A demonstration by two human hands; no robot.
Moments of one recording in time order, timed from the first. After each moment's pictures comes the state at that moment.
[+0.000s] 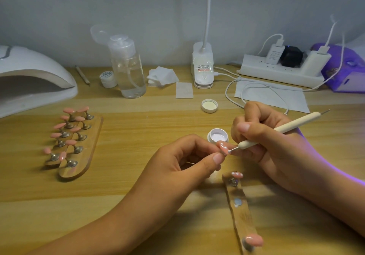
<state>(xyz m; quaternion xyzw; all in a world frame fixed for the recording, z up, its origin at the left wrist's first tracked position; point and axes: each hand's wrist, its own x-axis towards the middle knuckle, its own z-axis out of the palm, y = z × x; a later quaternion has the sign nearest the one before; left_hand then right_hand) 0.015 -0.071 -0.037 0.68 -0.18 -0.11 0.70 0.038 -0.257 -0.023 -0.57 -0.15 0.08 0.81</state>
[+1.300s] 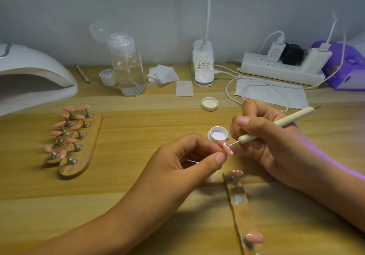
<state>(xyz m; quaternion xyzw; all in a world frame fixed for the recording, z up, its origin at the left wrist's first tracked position) 0.015 -0.073 -0.037 0.69 -0.17 -0.12 0.70 0.039 -0.253 -0.017 -0.58 -0.09 0.09 0.81</state>
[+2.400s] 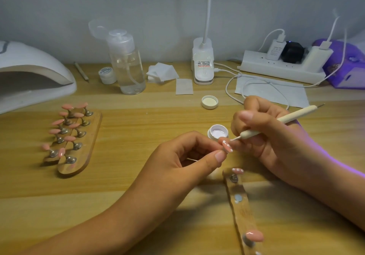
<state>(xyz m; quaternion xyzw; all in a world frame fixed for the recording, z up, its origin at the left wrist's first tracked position) 0.016 -0.073 -0.039 0.69 -0.17 -0.12 0.70 0.042 -0.257 -0.021 -0.55 -0.12 0.08 0.82</state>
